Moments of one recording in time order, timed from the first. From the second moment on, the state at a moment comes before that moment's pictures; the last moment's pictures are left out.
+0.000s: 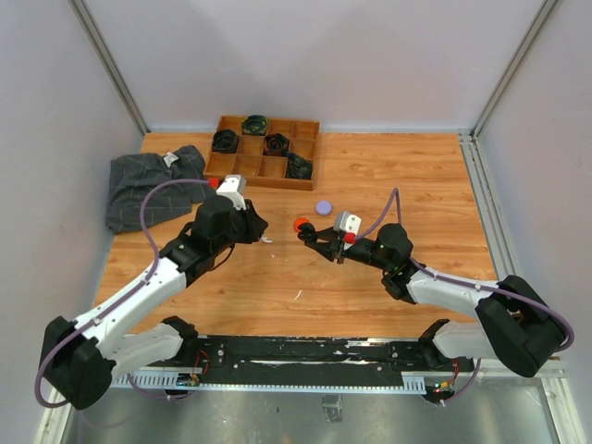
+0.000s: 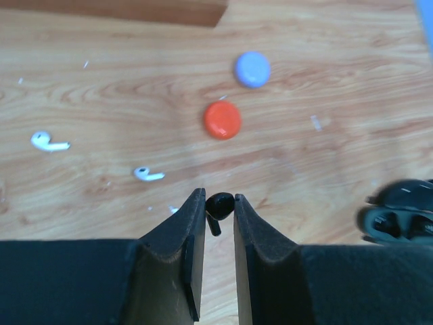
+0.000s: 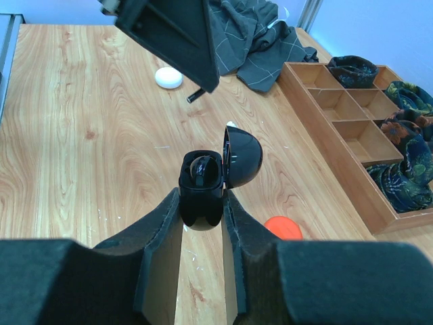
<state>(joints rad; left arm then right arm) -0.58 1.05 0.74 -0.20 -0.11 -0.49 0.69 1.26 0.41 0.87 -0.55 -0.19</state>
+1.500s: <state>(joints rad) -0.71 0.92 0.49 0.71 0.31 -0.30 0.69 1.27 0.46 1.11 -0.60 0.07</state>
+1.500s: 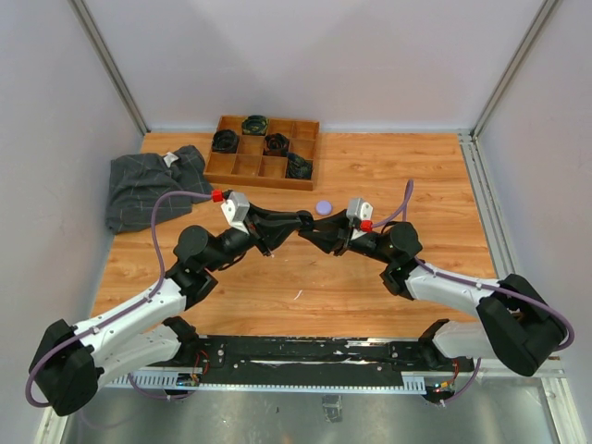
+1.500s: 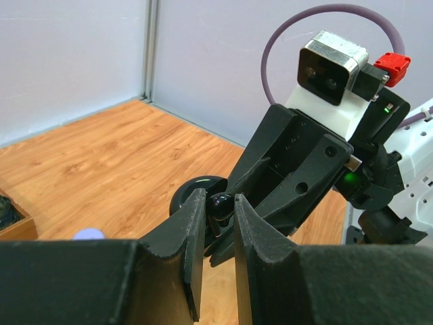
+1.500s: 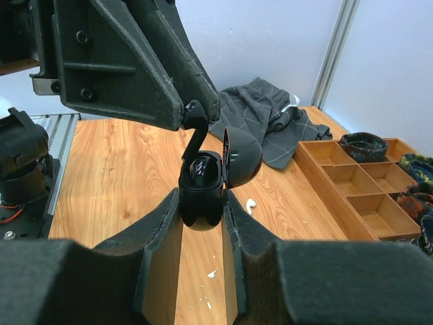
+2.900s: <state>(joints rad) -0.72 0.93 0.45 0.80 0.34 -0.28 0.70 1.25 0.46 1.11 -0.61 0.07</state>
